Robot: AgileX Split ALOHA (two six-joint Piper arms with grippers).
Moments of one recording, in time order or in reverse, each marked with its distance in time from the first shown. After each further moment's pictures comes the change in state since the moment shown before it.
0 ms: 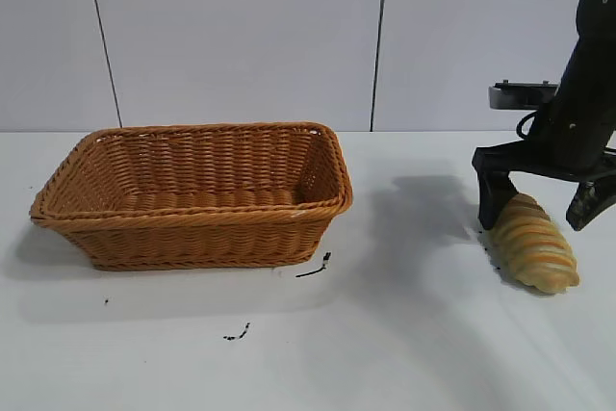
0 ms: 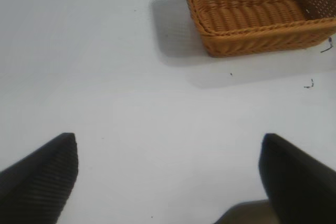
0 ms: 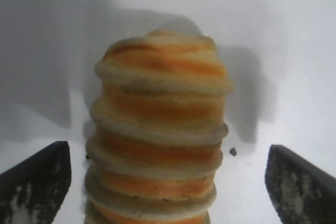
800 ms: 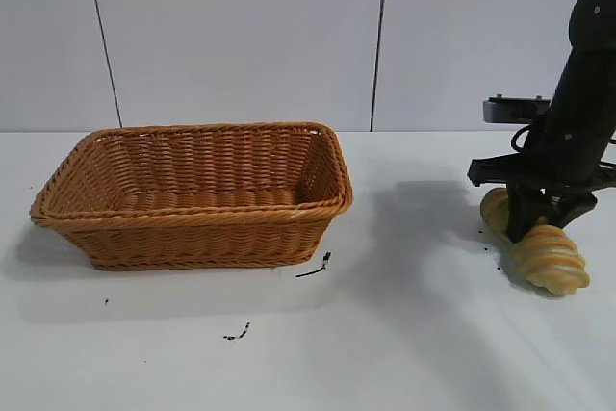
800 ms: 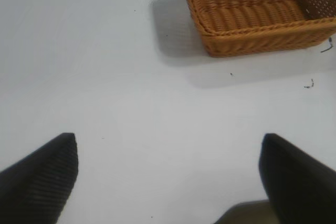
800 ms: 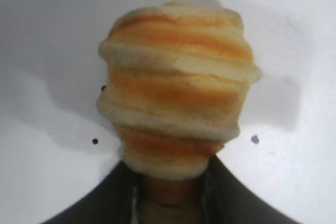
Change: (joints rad) left arm 0.000 0.000 0.000 0.000 0.000 0.000; right arm 0.008 -0.128 -0.192 0.003 0.267 -0.044
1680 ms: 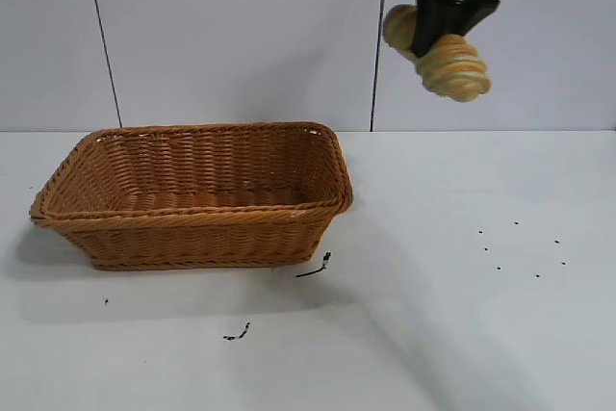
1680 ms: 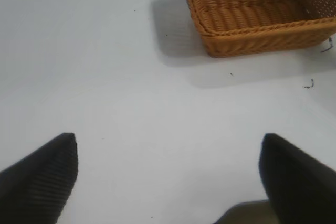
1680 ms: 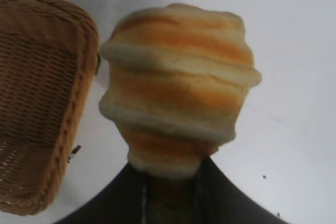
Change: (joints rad) left arm 0.000 0.000 0.000 0.000 0.000 0.000; right arm 0.435 0.226 -0.714 -0.039 0.200 -0.208
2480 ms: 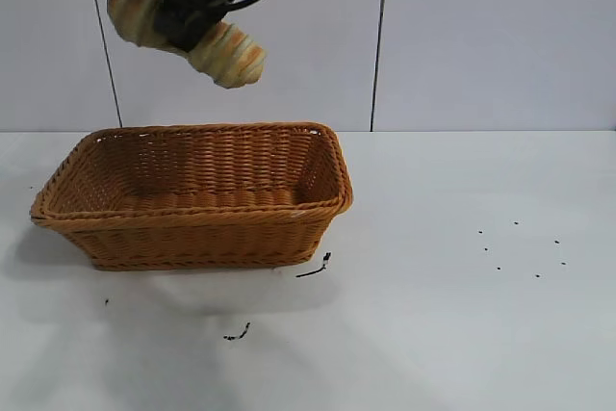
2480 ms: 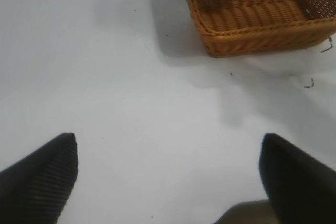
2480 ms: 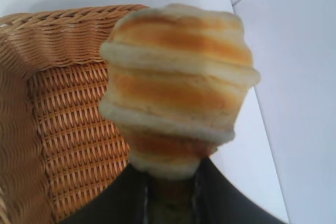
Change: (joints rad) left arm 0.000 0.000 0.000 0.000 0.000 0.000; right arm 0.212 0.183 -0.009 -0.006 -0.262 -0.564
